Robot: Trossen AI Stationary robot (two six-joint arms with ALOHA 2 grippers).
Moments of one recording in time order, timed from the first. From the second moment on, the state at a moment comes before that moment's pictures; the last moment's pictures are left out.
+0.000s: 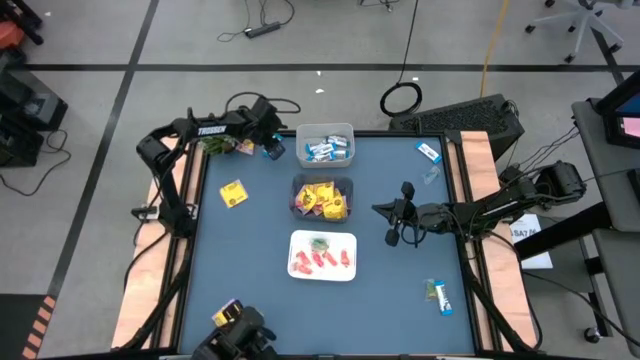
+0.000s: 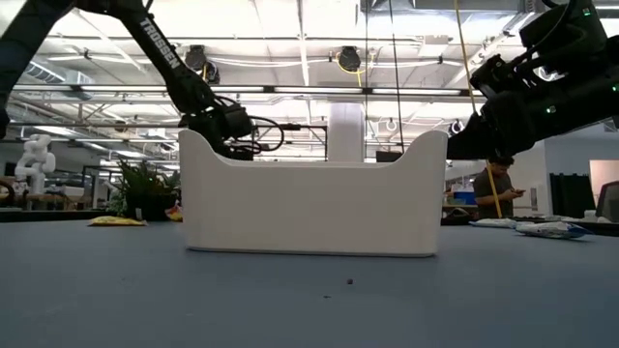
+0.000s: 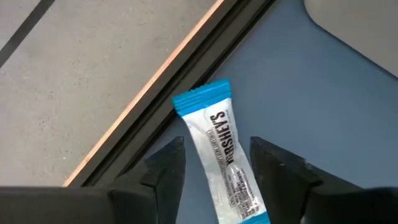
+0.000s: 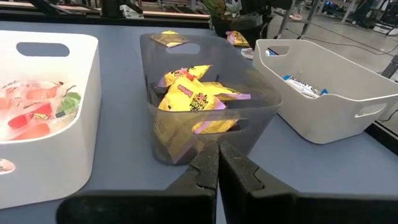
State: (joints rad) left arm 0.88 1.85 1.12 -0.36 0.00 0.22; right arm 0.13 1.17 0.15 0.70 0.50 0.08
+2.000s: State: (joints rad) left arm 0.59 1.67 1.29 -0.32 0.10 0.24; right arm 0.12 1.17 0.15 0.70 0.50 0.09
